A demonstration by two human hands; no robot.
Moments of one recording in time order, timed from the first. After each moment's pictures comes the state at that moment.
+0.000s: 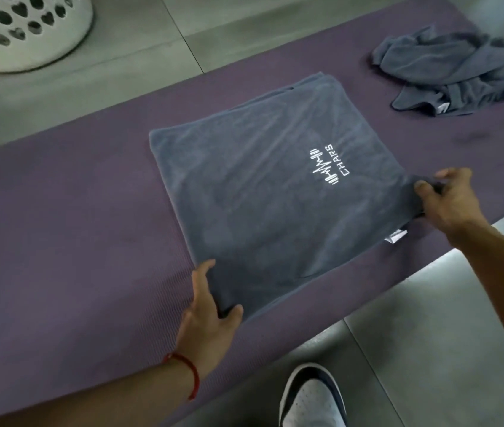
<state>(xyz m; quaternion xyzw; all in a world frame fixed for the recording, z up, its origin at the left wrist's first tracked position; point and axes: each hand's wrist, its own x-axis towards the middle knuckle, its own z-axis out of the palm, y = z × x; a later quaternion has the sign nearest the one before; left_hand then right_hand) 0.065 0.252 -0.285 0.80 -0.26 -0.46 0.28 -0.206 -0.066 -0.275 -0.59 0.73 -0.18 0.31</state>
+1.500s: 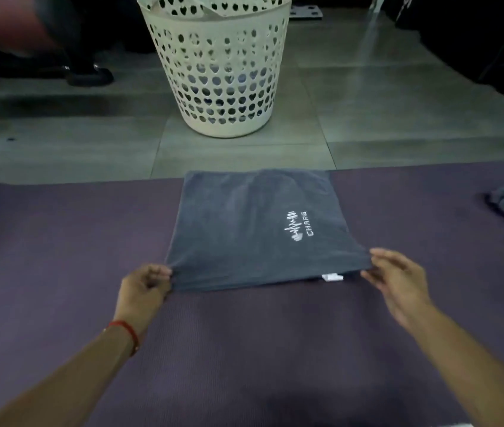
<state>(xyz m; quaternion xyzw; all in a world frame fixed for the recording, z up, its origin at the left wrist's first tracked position) 0.278 0.403 -0.256 0.82 -0.05 -0.19 0.54 0.020 0.051 -0.259 -0.47 0.49 -0.31 0.66</state>
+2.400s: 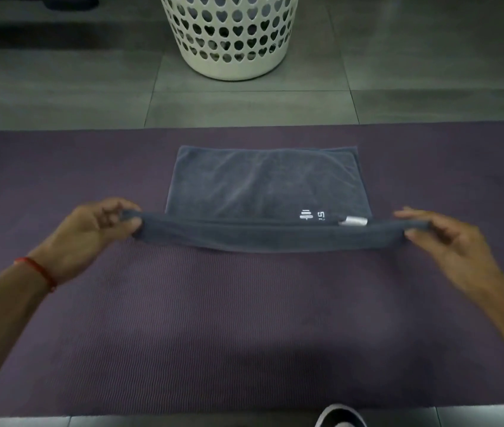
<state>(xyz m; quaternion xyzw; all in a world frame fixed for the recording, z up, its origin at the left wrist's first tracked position) 0.347 0.426 -0.206 0.83 -0.24 -0.27 0.43 -0.004 0.014 -0.224 -0.82 0.33 -0.14 0.45</state>
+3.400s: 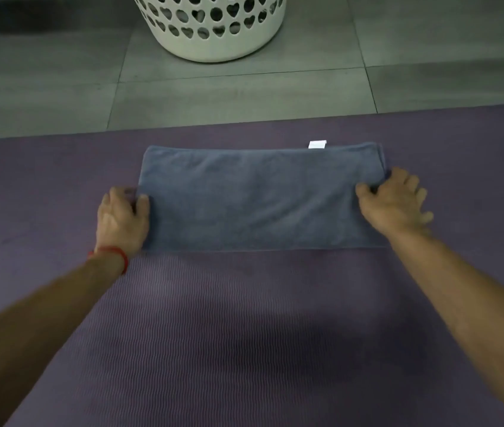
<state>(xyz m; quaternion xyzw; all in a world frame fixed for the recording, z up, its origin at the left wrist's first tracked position) 0.413 0.302 -0.331 0.96 -0.15 -0.07 0.24 0.171 -0.053 -0.326 -0.78 0.58 -0.01 0.25</state>
